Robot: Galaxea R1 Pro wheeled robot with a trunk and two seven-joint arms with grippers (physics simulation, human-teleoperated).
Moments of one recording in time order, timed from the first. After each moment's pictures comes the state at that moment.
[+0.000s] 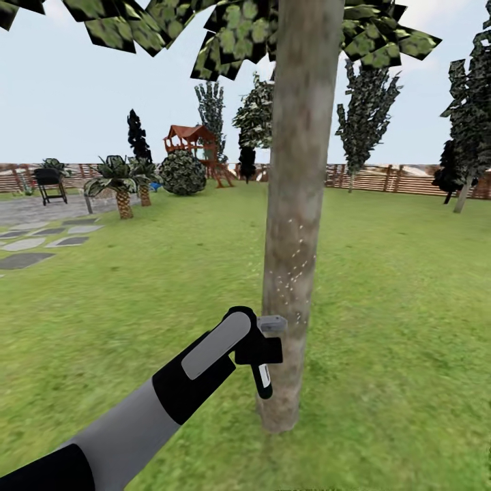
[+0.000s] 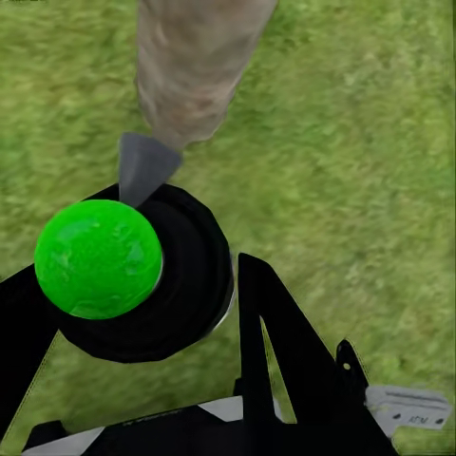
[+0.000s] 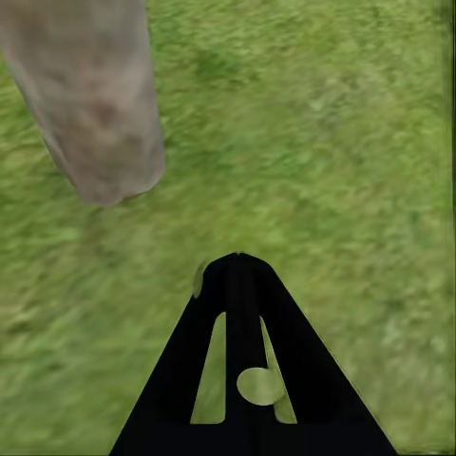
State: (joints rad) left arm -0.86 -0.16 -0.84 -1.30 1.74 0.74 1.38; right arm -0.14 0.10 0.04 -0.48 -0.08 -0.35 -0.37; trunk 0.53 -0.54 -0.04
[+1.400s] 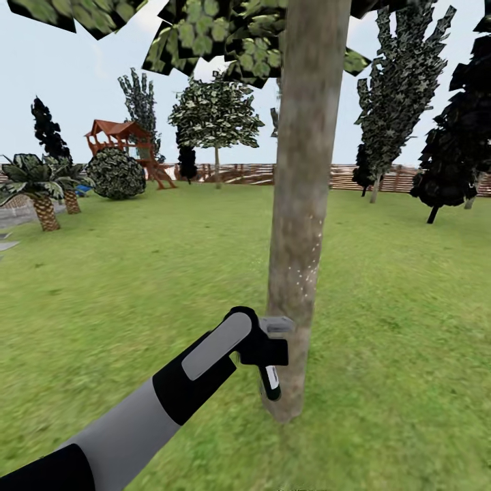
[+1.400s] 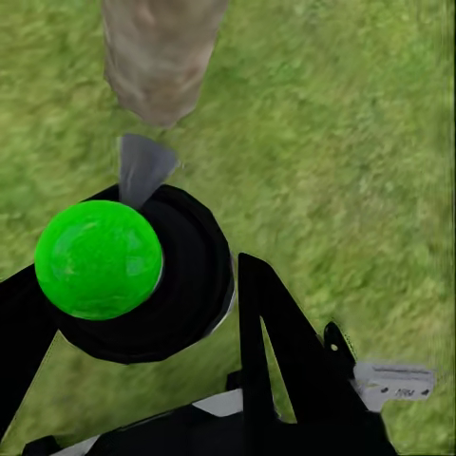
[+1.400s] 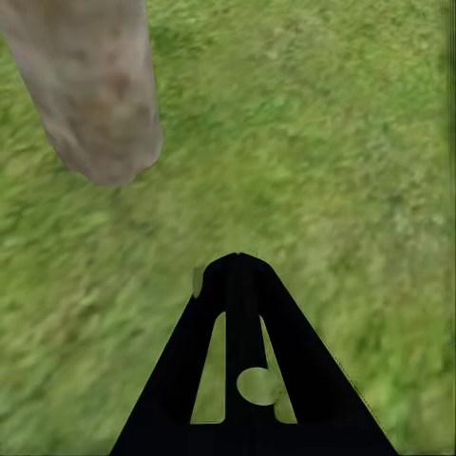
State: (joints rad) left arm -0.86 -0.16 -0.85 -1.30 1.74 0.79 1.30; right arm -0.14 0.10 0.01 -0.48 -0.08 -0.35 -0.38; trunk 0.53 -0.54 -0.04
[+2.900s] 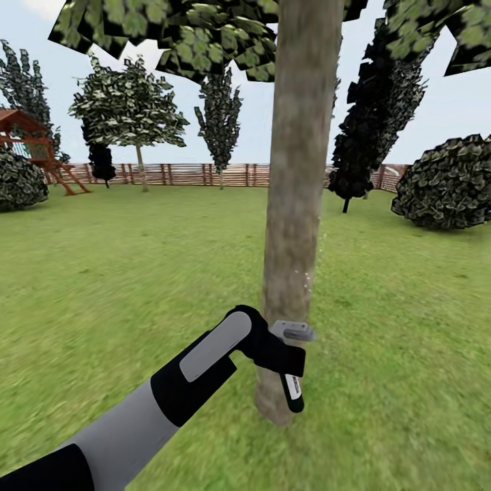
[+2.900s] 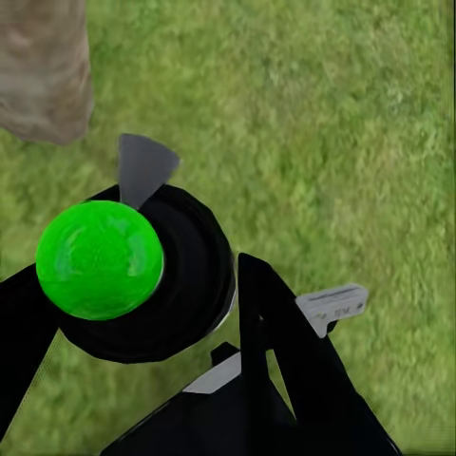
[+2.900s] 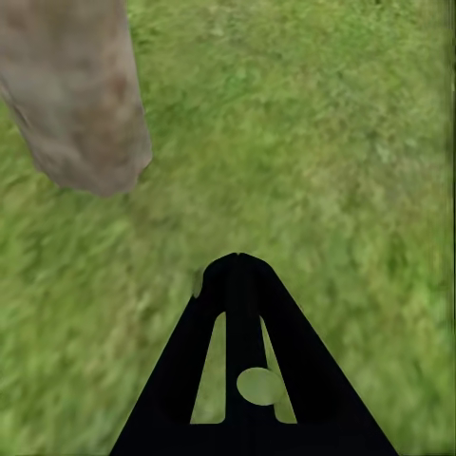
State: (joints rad) left arm -0.86 -0.16 -0.85 -1.35 1.74 1.00 1.11; right arm -0.14 0.10 0.01 -0.49 -0.08 -0.35 -0.38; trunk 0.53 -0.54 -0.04
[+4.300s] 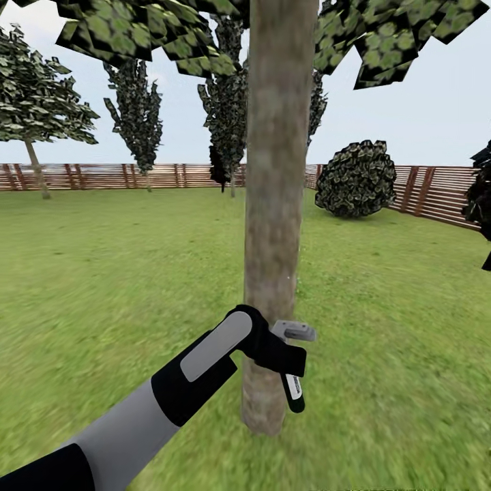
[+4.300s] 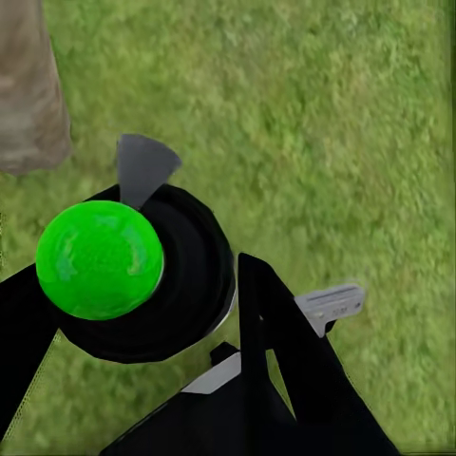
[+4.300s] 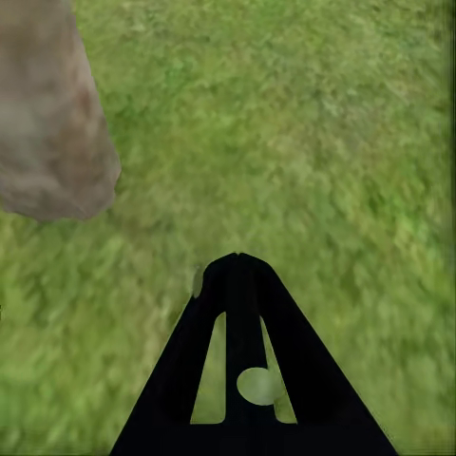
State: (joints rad) left arm -0.86 -0.16 -0.85 -1.35 1.75 1.00 1.11; right arm -0.14 0.10 0.01 -0.49 -0.08 -0.35 -0.38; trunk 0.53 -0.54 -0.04
